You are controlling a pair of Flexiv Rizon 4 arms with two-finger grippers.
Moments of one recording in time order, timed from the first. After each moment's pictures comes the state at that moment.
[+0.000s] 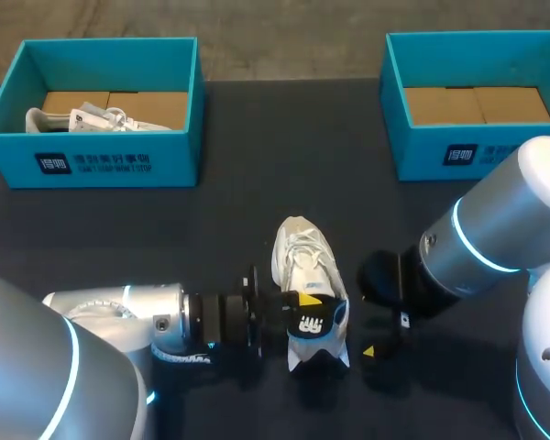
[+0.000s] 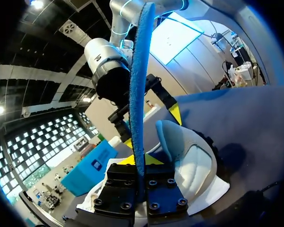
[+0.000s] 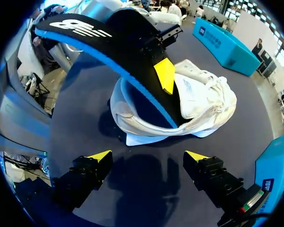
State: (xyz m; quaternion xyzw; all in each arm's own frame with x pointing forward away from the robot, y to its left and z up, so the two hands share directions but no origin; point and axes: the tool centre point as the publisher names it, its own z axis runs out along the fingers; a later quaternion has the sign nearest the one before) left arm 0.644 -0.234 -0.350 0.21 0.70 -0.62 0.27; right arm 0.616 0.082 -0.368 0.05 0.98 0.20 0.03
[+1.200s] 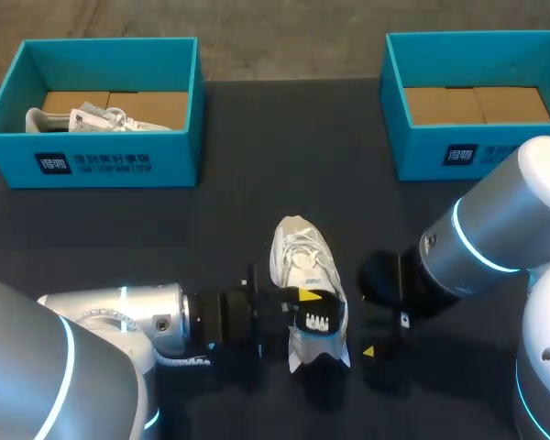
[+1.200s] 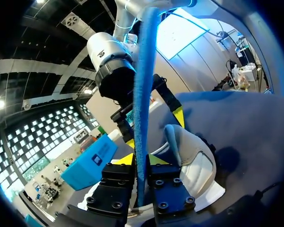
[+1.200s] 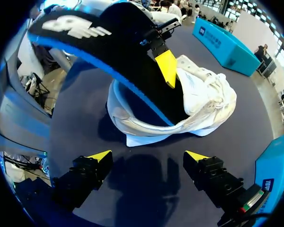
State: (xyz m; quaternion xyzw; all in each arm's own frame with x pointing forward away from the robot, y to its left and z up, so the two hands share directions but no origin) left arm 0.639 -0.233 -0.341 0.19 0.73 -0.61 0.27; right arm 0.616 0.082 -0.368 0.05 0.98 0.20 0.03
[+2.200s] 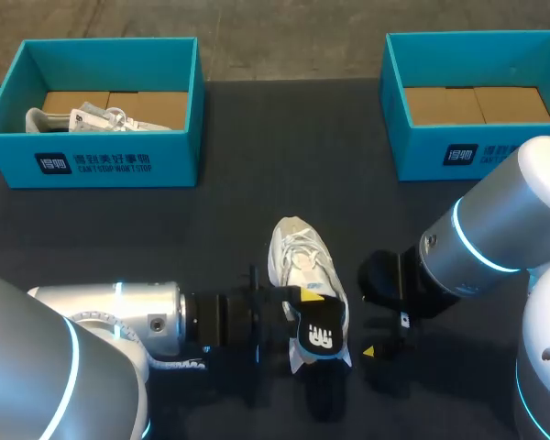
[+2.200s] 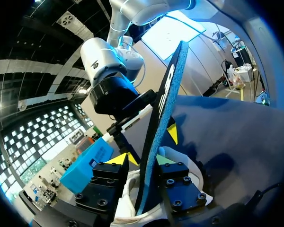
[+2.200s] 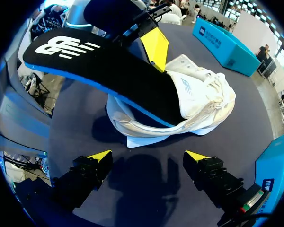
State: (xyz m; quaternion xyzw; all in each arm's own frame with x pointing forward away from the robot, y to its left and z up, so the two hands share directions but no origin) left arm 0.616 -0.233 -0.320 0.21 0.73 -0.60 0.25; right arm 0.616 0.082 -0.368 0.05 0.98 0.20 0.03
